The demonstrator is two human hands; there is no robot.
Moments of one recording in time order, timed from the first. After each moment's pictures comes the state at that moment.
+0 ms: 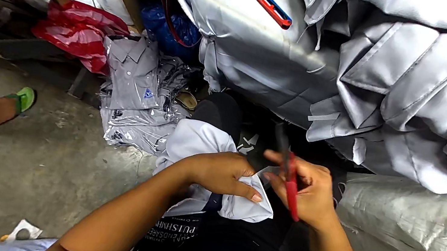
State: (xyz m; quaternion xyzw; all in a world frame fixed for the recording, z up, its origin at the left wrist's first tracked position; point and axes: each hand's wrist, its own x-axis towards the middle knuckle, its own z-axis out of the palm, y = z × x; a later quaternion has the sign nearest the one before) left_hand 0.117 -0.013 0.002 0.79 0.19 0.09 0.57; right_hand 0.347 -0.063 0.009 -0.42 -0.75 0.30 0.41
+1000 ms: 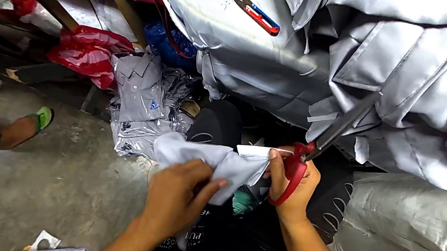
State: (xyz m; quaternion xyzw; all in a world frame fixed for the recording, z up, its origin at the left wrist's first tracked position) left_hand 0.076 -0.092 0.007 0.76 0.54 0.30 0.21; right_hand 0.292 -0.062 -0.010 -0.50 -0.52 0.31 0.62
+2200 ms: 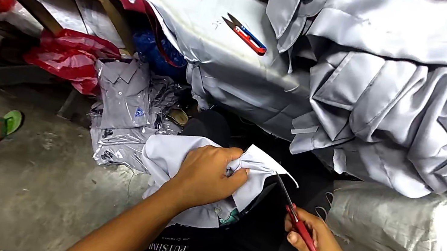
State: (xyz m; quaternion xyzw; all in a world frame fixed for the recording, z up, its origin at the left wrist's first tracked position) left_hand 0.126 -0.024 0.032 0.79 0.47 0.23 0.33; right_hand 0.418 -0.129 0.002 -0.55 -0.65 0.48 0.23
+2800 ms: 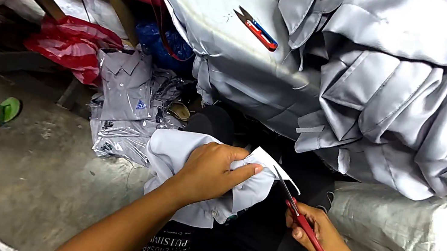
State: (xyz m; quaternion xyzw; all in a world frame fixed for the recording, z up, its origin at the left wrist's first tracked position) left_hand 0.120 -0.026 0.028 0.76 0.44 0.27 0.39; right_hand 0.417 -0.113 0.008 -0.50 -0.68 0.50 0.22
